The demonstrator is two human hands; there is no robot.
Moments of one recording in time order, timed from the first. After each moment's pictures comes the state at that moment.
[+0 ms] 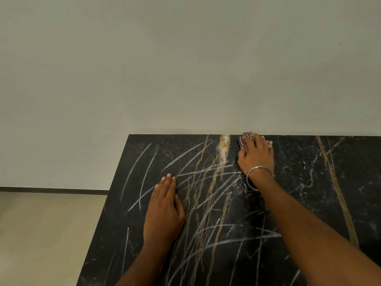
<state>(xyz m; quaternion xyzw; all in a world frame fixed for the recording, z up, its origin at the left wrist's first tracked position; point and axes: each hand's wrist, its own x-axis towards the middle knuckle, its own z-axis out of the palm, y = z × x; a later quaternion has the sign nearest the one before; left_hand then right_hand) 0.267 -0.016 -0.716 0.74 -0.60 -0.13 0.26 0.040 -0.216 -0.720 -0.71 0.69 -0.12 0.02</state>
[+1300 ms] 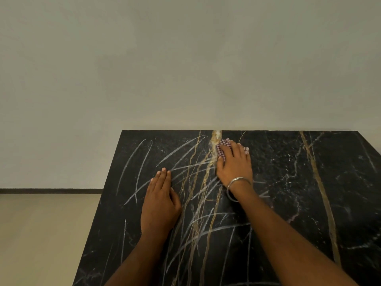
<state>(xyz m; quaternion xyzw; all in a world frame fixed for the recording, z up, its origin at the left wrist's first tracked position) 0.270 -0.015 -0.715 0.73 -0.61 -0.13 0.27 0.074 -0.153 -0.719 -0.74 0.66 -0.11 0.04</state>
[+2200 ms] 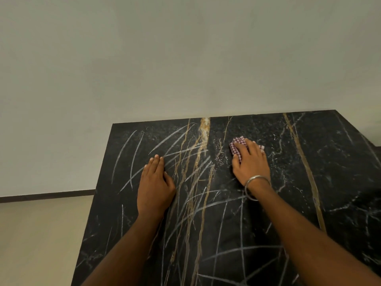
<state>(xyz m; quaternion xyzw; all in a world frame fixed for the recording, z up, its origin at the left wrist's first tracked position) 0.271 -0.016 -0.721 0.73 -0.62 -0.12 0.26 0.008 -0.099 -0.722 -0.71 0.69 -0.13 0.03</state>
